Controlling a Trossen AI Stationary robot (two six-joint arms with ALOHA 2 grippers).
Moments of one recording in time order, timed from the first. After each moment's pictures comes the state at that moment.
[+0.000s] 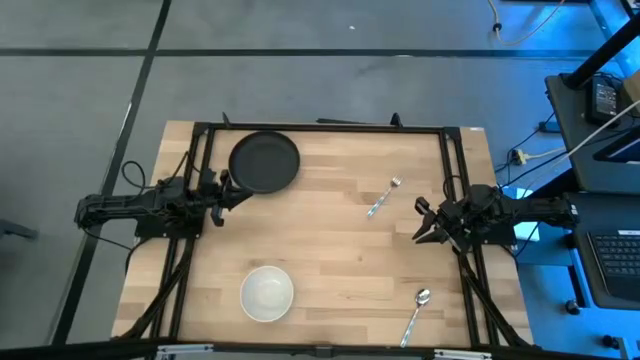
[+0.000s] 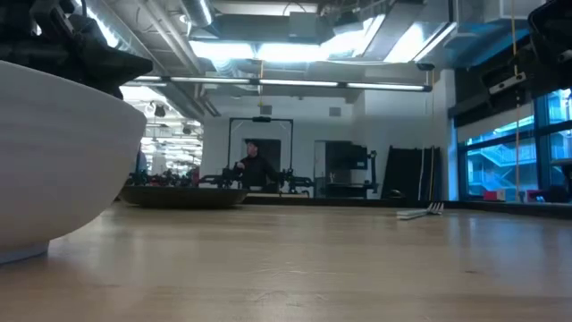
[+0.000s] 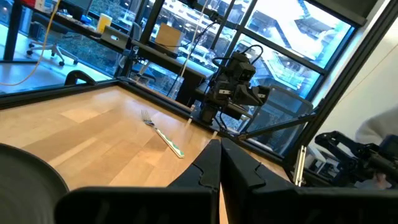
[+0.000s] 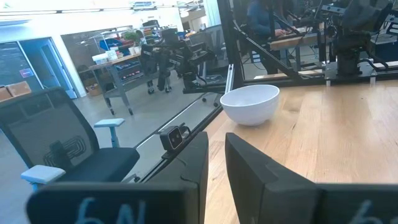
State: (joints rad) left arm 0.08 0.00 0.01 0.08 -0.06 -0.46; right arm 0.03 0.03 0.02 0.04 -0.52 0.25
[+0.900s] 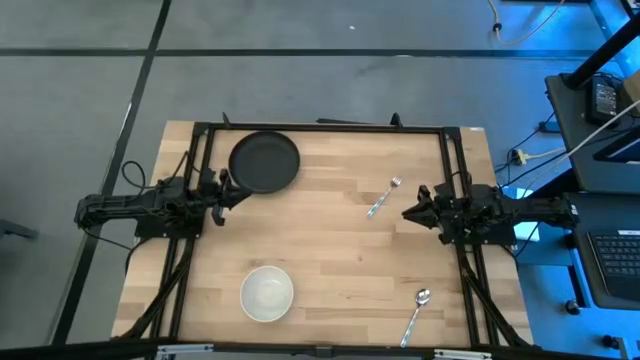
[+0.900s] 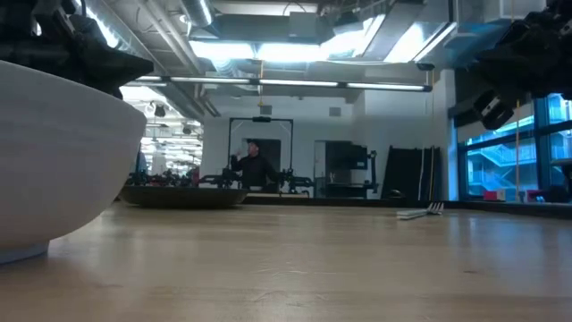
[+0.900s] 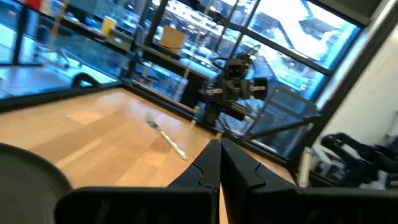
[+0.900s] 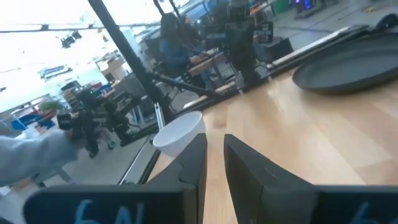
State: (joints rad) left arm 0.08 0.00 0.01 0.08 -0.09 -0.45; right arm 0.03 0.03 0.02 0.05 -0.11 0.51
